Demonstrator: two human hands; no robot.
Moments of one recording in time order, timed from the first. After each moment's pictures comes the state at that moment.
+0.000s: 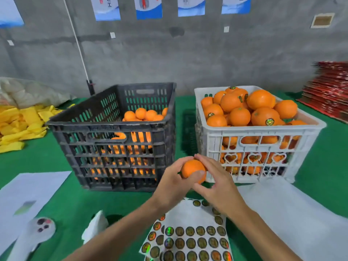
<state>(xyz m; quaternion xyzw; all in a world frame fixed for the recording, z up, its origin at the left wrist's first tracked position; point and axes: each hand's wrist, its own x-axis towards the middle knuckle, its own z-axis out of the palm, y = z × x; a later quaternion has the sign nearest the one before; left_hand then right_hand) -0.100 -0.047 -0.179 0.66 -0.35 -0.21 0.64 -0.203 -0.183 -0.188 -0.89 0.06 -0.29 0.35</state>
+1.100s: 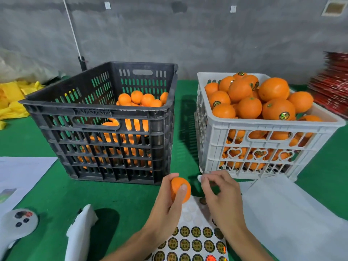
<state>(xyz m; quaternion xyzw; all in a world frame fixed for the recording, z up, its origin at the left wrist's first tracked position) -0.119 -0.022 -0.273 0.72 -0.30 -0.16 0.61 -0.205 -0.171 -0.238 -0.85 0.22 -0.36 0.31</state>
